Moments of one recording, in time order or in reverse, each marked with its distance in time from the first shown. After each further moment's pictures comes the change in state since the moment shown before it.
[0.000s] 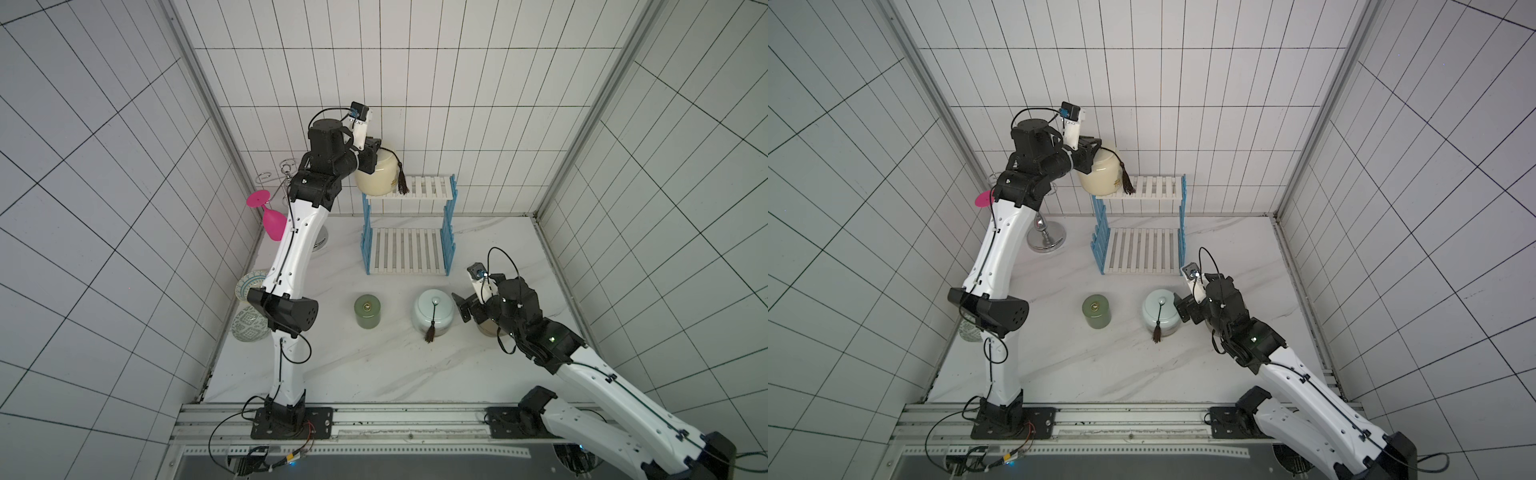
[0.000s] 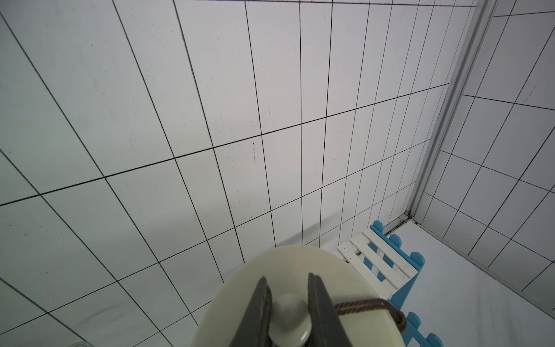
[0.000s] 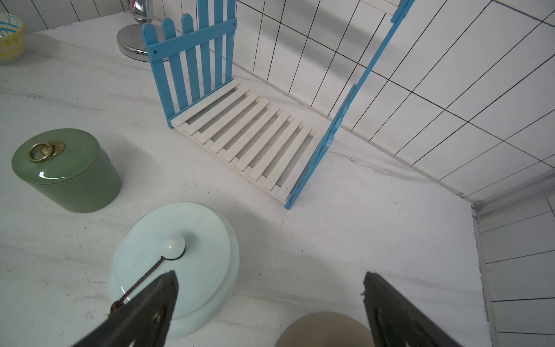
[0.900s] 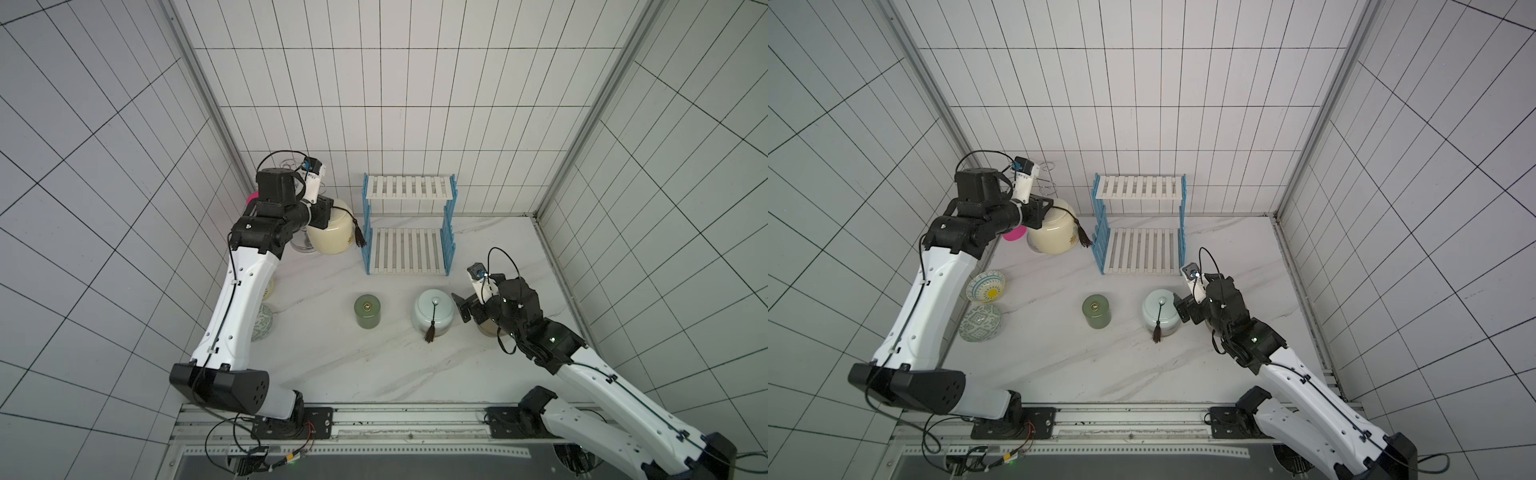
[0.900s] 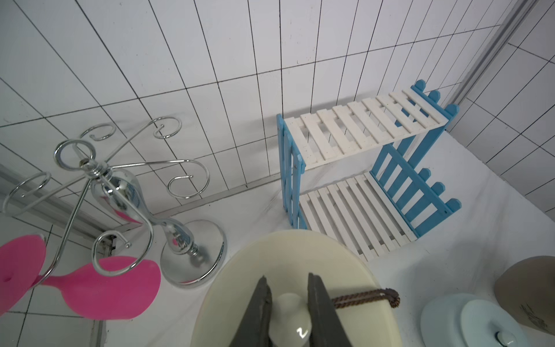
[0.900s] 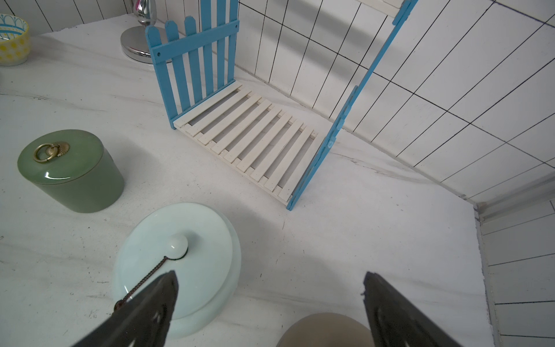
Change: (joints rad) left arm 0.198 -0.657 -0.912 -0.121 0.010 0.047; right arm 0.000 -0.004 0.000 0.001 -0.008 0.000
